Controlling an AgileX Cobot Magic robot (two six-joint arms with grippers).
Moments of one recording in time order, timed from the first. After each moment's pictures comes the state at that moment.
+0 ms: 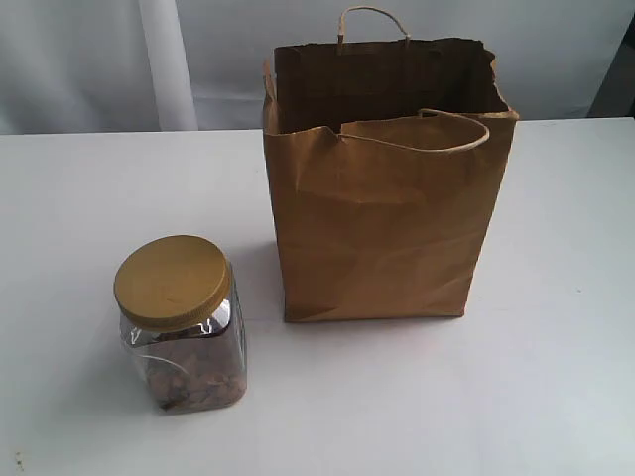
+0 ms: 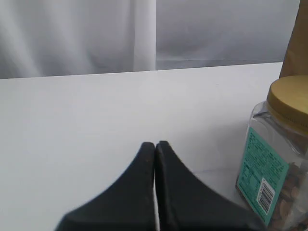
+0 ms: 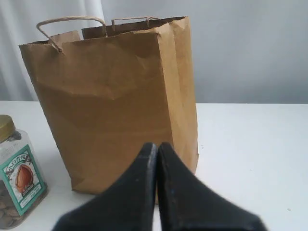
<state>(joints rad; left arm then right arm) -0.01 0.00 0.00 0.23 0.32 -0.23 0.11 0.02 0.00 -0.13 0.13 0.26</state>
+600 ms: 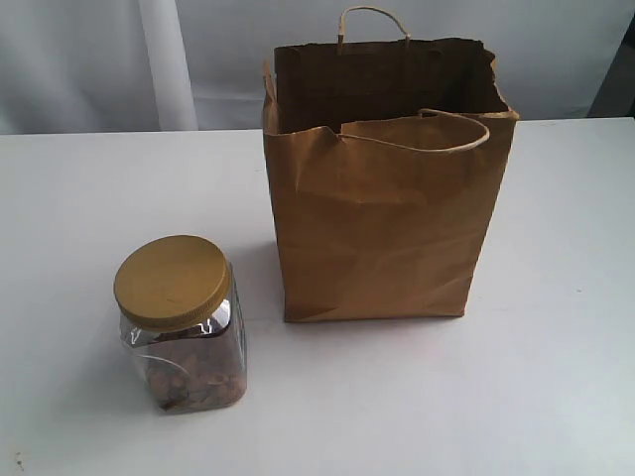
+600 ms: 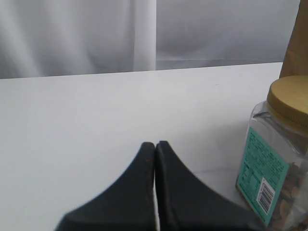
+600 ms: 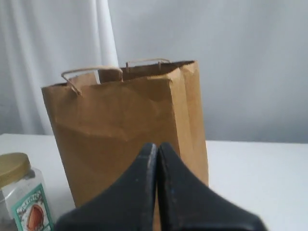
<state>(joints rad) -0.01 0.00 0.00 0.23 0.32 -0.23 0.11 0.02 0.00 -0.13 -0.01 0.26</state>
